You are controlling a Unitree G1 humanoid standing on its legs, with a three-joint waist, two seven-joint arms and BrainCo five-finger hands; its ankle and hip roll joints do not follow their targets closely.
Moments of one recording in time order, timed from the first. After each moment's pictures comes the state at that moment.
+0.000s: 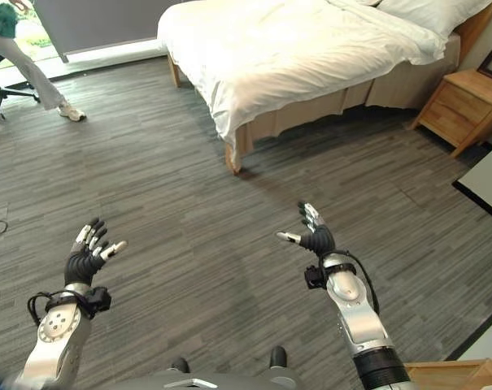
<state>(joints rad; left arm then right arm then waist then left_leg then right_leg) 0.20 0.29 0.08 -0.01 -0.38 -0.09 0.10 -0.02 -0.40 0.13 0.05 0.15 -0.05 -0.03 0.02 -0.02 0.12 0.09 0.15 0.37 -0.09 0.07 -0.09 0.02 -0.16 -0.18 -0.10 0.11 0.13</state>
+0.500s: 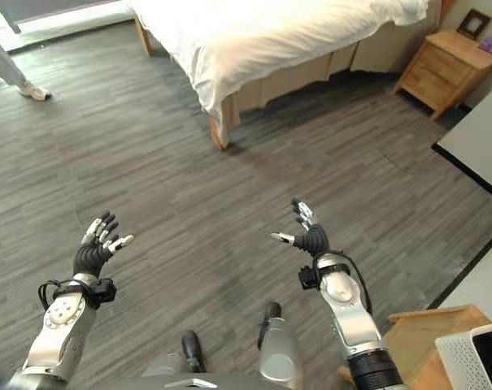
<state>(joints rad) 0.15 0.35 0.05 0.08 -0.38 -0.08 0.09 0.00 -0.35 0.13 0.03 0.10 -0.05 -0.03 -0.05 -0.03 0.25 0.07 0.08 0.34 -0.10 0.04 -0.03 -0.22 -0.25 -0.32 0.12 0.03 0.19</state>
